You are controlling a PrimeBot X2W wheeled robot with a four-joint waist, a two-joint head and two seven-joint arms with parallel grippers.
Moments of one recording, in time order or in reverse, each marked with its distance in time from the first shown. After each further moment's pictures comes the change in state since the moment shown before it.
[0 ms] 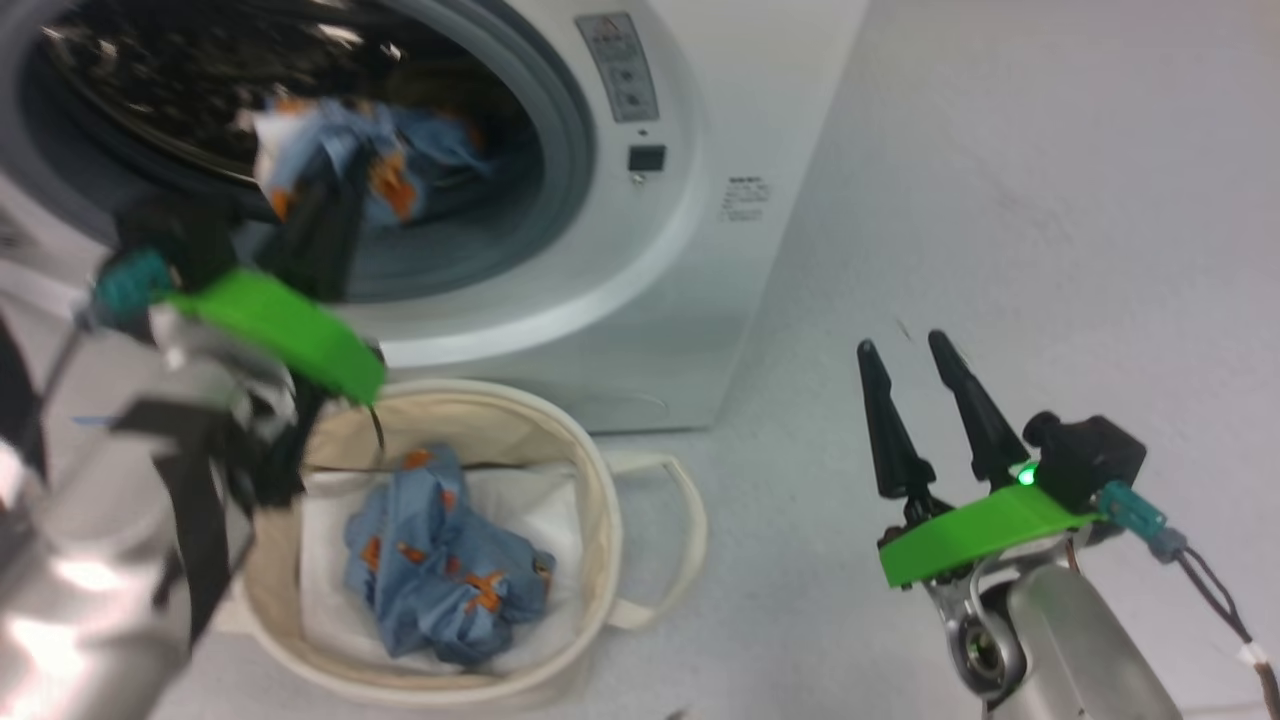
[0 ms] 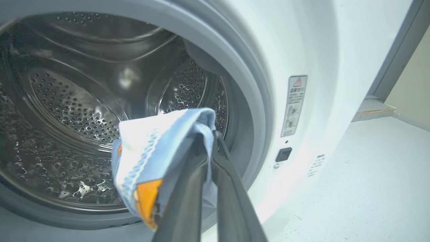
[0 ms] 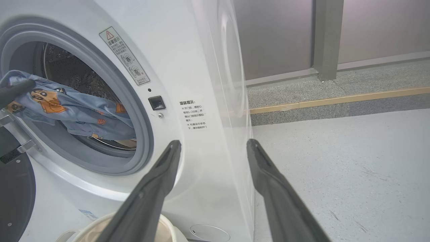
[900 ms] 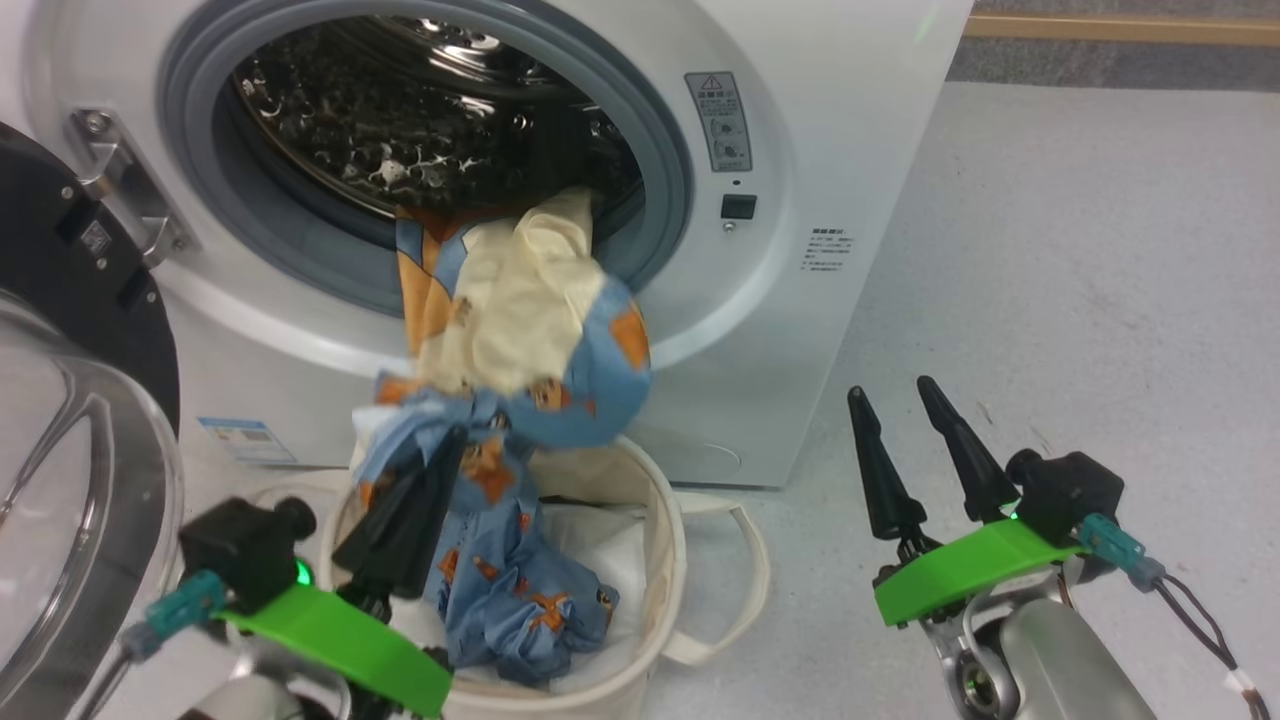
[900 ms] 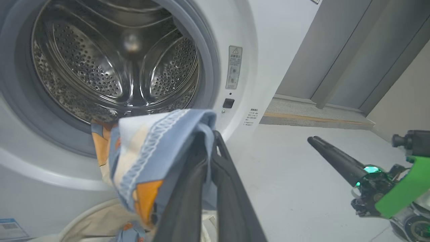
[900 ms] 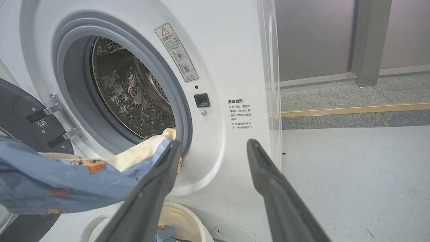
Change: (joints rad) left arm 0.576 0.170 0.032 -0.772 -0.033 0.265 0.081; right arm 0.051 0.000 0.012 0.032 -0.029 0.000 0.000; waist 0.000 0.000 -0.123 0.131
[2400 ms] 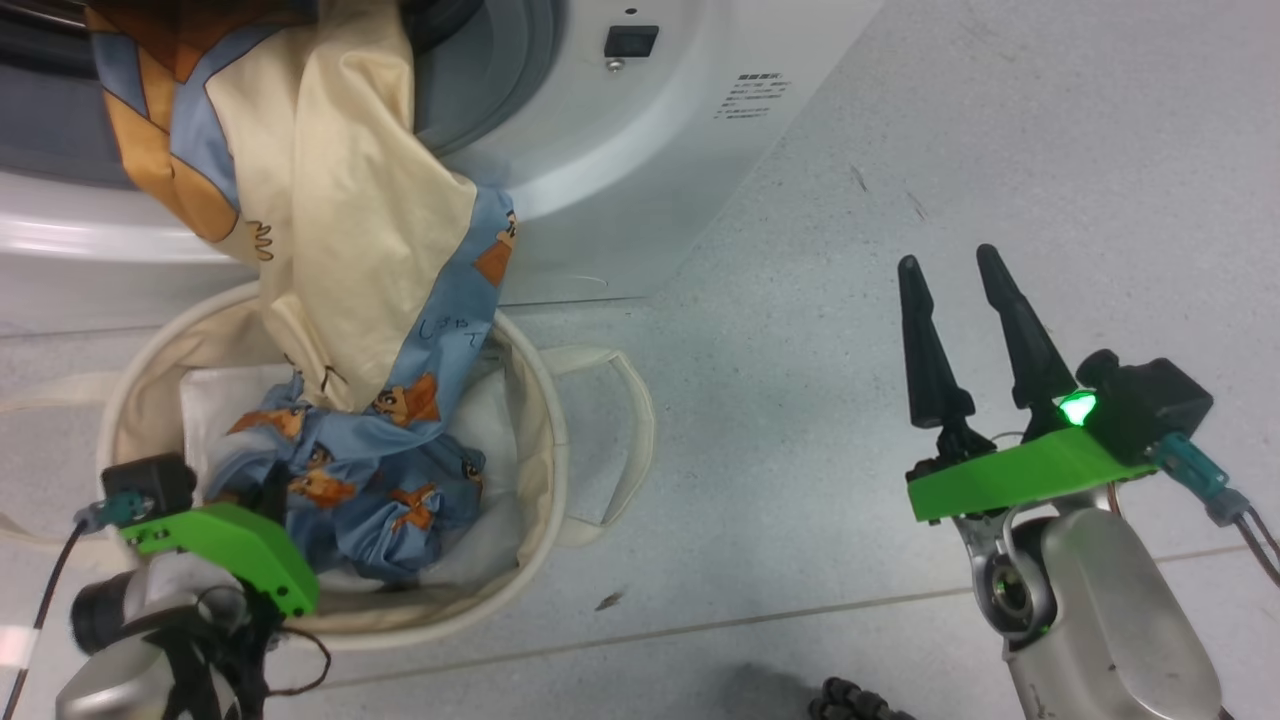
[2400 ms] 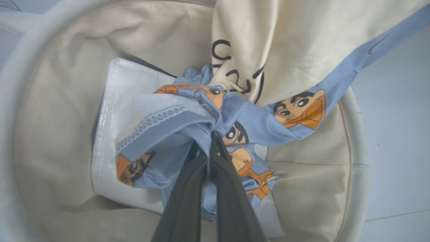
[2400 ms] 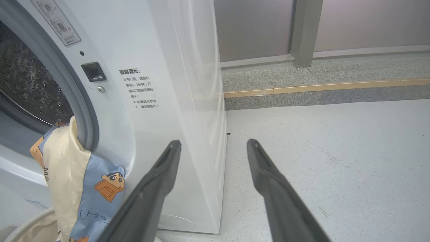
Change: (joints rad) left arm -0.384 -0.280 -0.106 1.357 -0.272 -0.333 -0.054; right arm -0.103 0.000 -0.069 -0.121 -0.011 0.000 0.000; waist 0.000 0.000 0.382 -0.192
